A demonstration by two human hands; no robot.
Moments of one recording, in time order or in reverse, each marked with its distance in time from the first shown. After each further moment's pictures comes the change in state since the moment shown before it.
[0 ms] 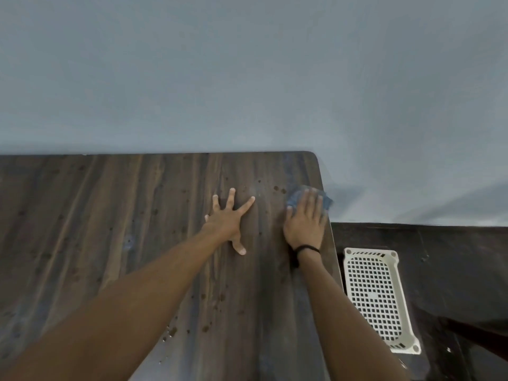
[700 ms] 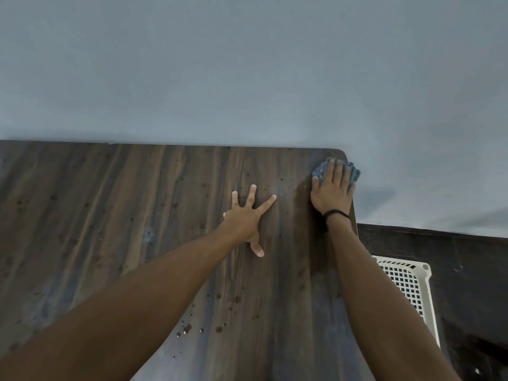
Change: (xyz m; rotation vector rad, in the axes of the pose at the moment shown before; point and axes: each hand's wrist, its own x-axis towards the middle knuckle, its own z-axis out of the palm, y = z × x) left_hand -0.003 0.000 -0.005 0.063 -0.020 -0.002; right_hand 0.093 -0.007 -0.011 -0.010 -0.055 -0.056
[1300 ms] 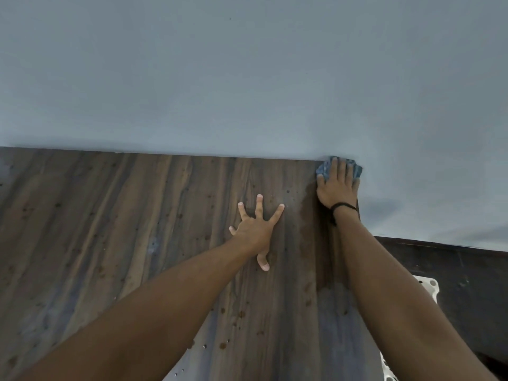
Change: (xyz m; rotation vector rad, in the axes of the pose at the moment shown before) left_hand 0.009 0.013 -0.003 -0.053 -0.061 -0.078; right_hand 0.047 -0.012 -0.012 0.004 -0.075 0.010
